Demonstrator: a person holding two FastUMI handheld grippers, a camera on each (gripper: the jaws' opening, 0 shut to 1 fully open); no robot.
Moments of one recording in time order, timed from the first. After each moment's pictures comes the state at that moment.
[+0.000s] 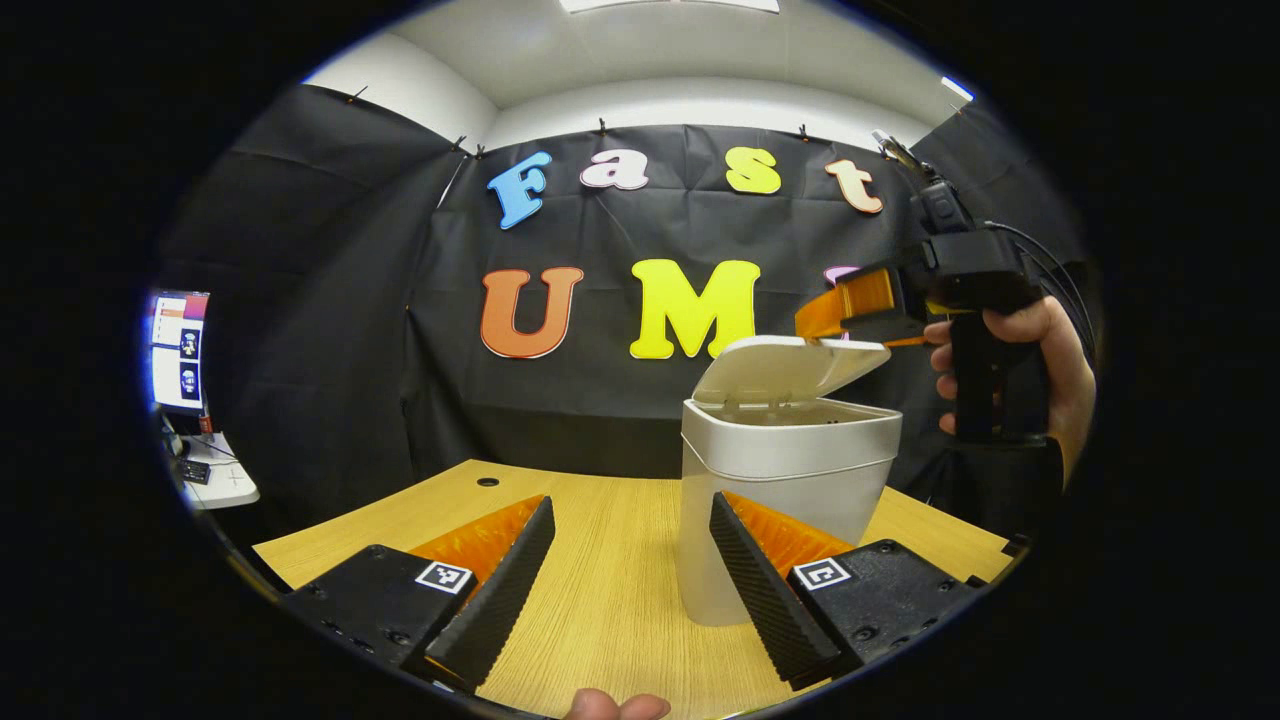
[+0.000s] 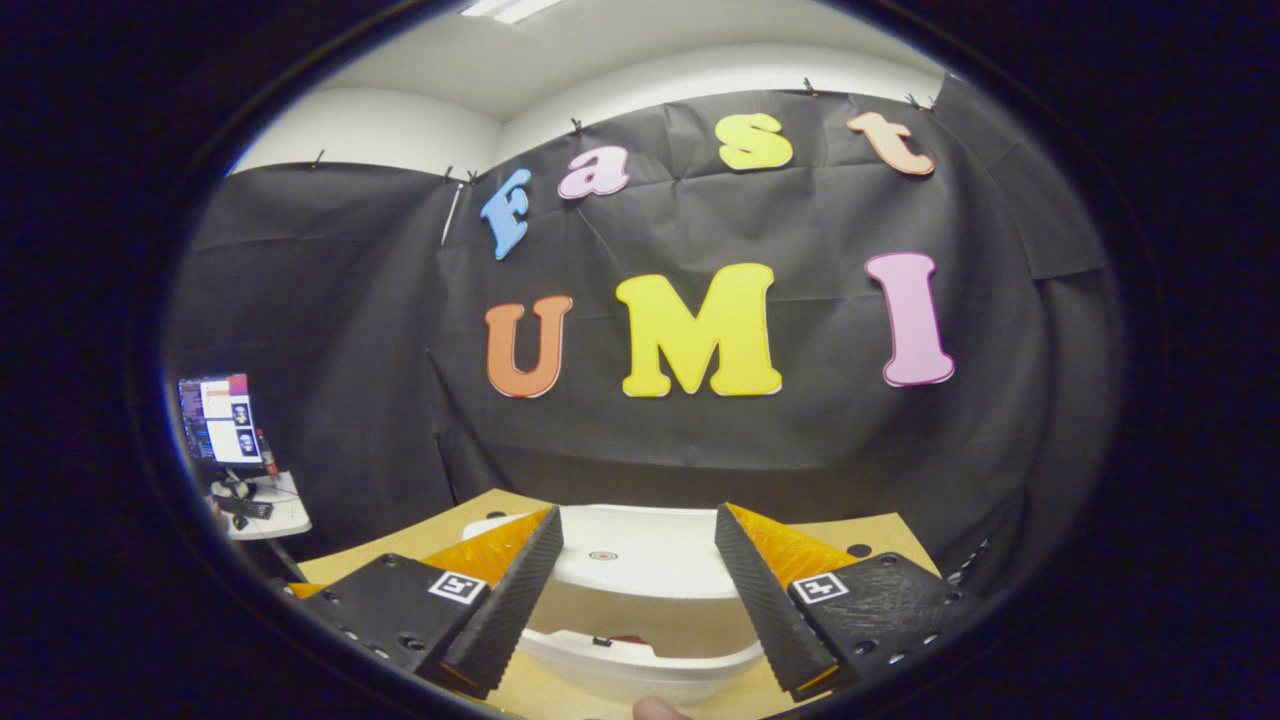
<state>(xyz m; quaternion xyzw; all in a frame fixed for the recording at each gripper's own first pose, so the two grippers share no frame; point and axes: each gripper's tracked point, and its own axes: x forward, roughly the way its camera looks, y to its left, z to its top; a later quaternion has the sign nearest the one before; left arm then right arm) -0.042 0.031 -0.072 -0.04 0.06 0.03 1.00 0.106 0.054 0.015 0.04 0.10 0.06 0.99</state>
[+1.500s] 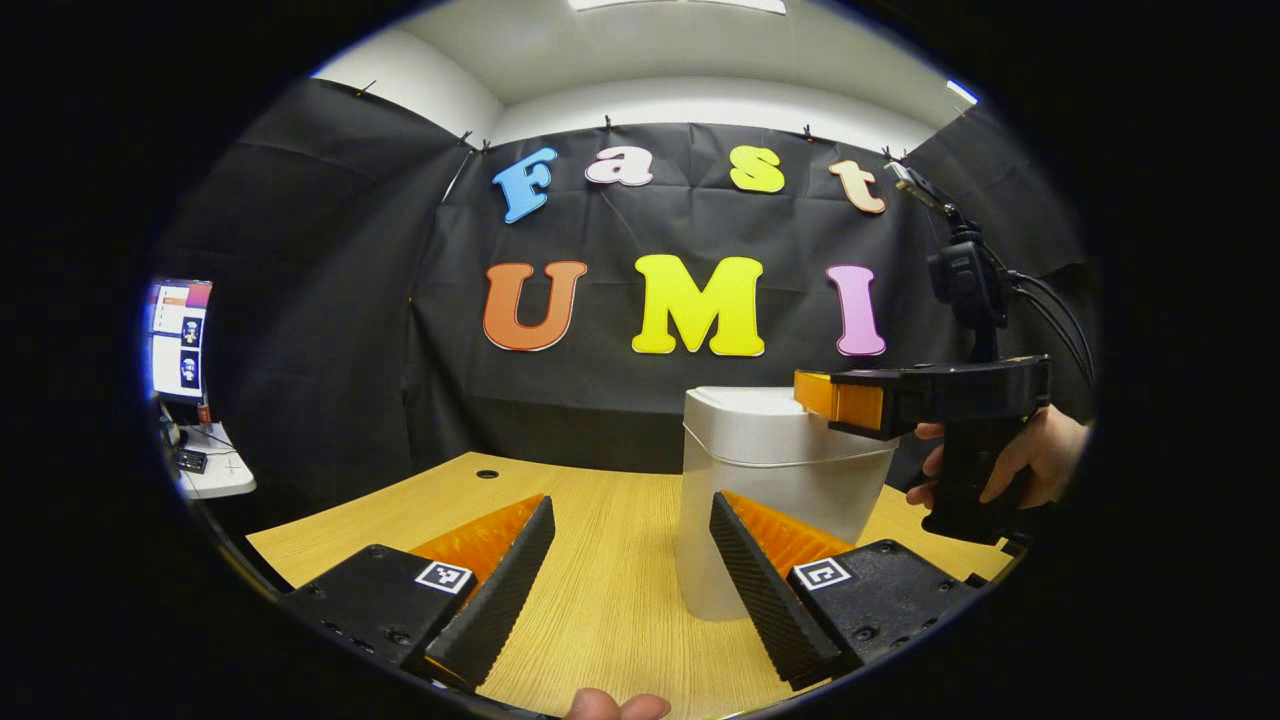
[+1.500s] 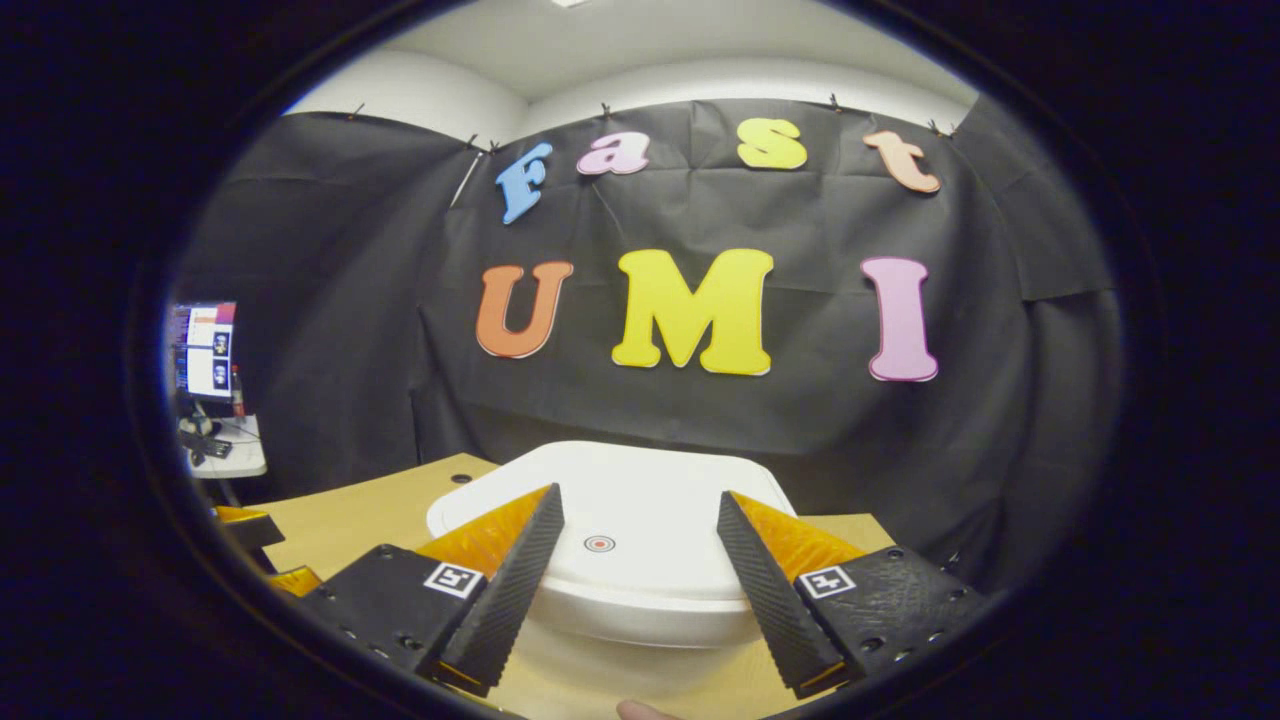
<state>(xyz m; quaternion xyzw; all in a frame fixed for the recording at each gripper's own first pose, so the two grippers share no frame) -0.044 0.036 -0.084 -0.04 0.06 0.03 1.00 0.097 0.058 -0.054 -0.01 0.09 0.03 1.00</state>
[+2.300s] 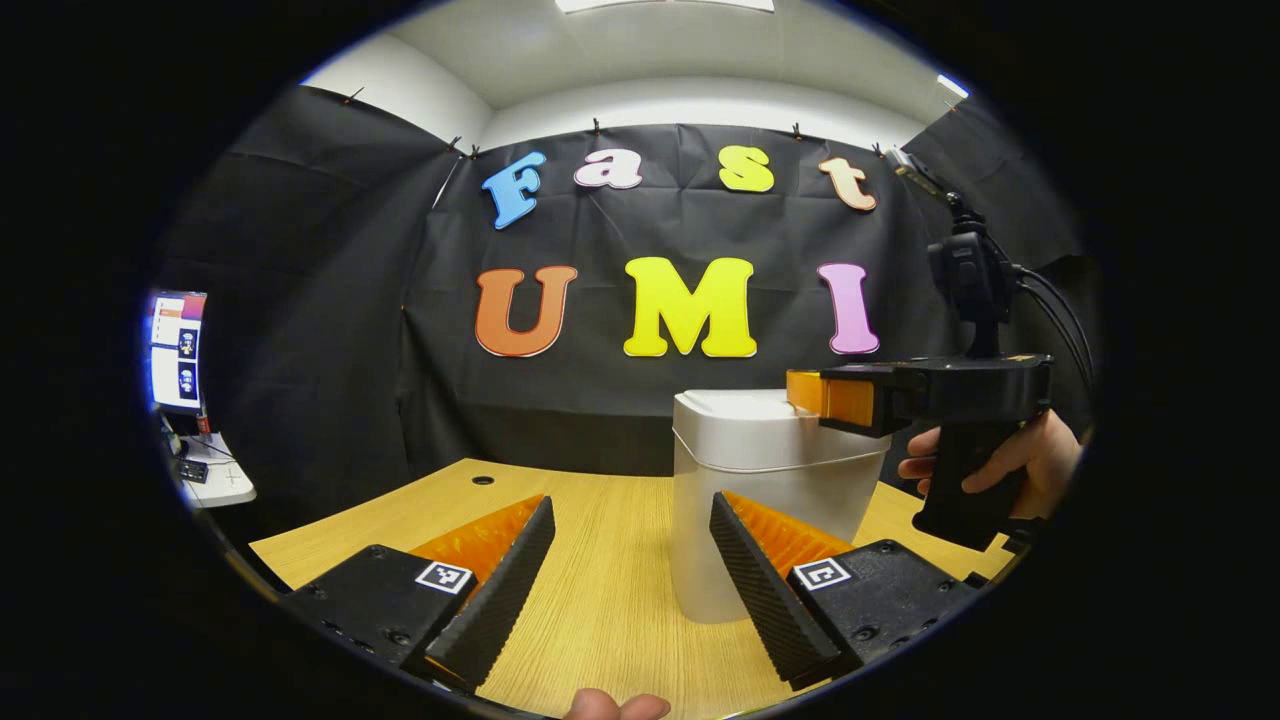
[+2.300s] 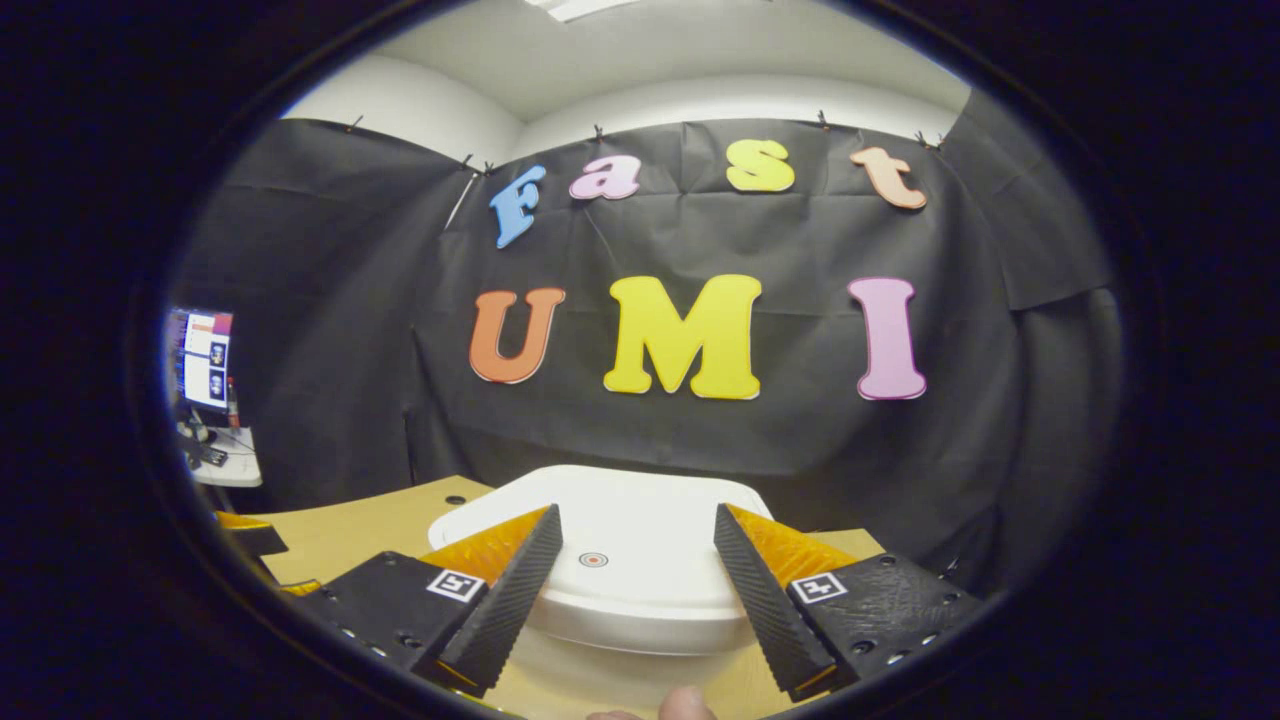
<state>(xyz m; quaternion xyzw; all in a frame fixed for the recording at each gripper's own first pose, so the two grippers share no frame) -0.041 0.025 -0.076 -0.03 0.06 0.02 1.00 0.094 0.049 -0.028 0.00 0.03 0.02 1.00</state>
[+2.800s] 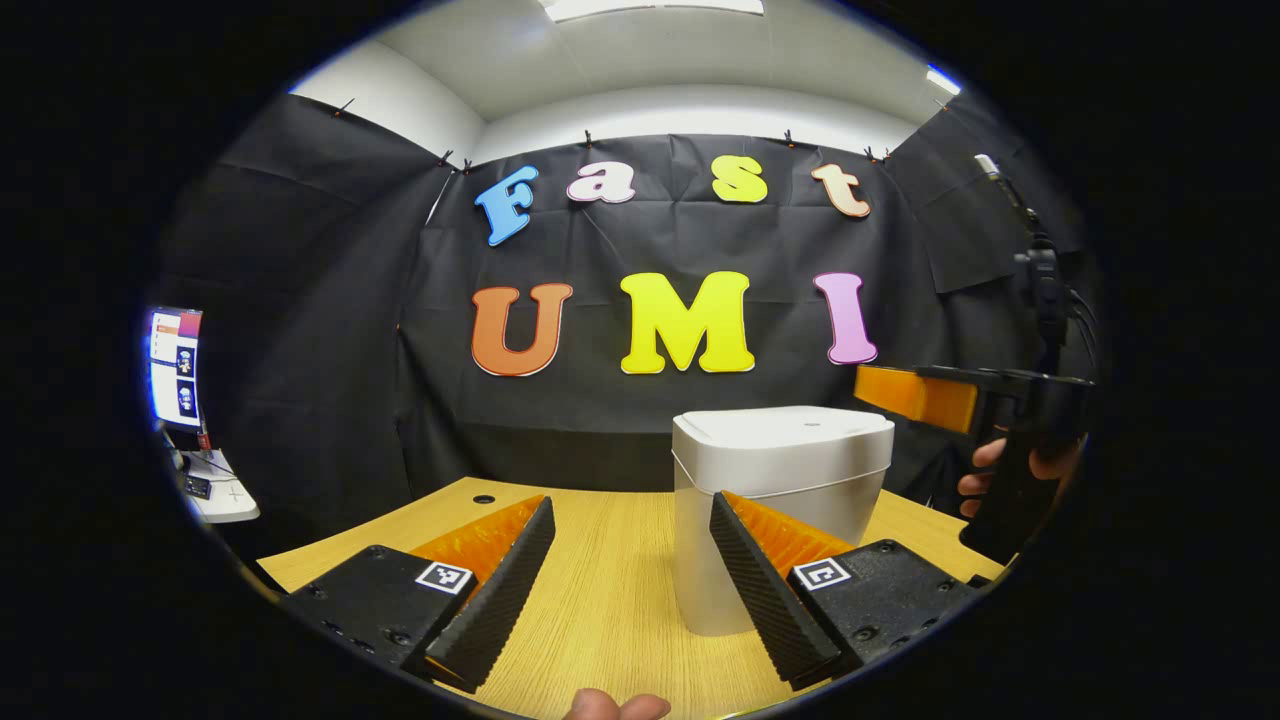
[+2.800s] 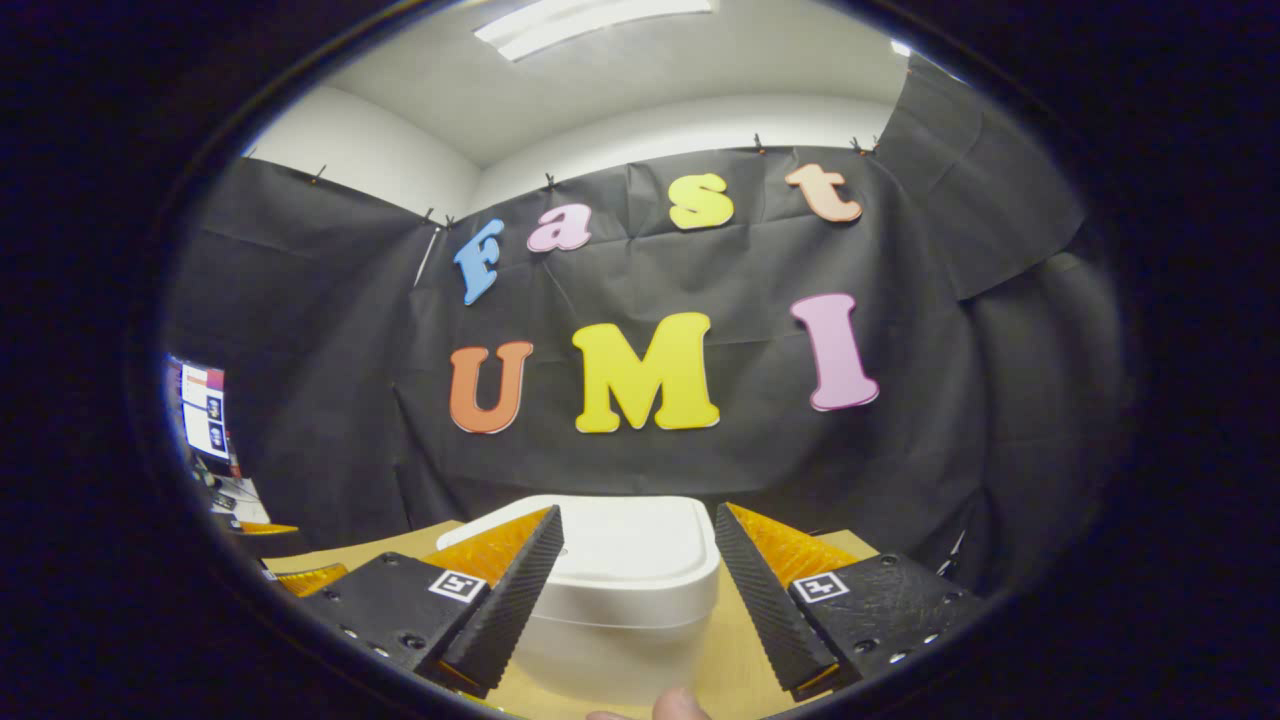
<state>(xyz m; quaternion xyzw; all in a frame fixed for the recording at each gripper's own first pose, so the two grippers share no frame) -0.032 0.026 -0.060 -0.02 0.04 0.02 1.00 0.025 0.000 -0.012 0.04 -0.04 -0.03 1.00</state>
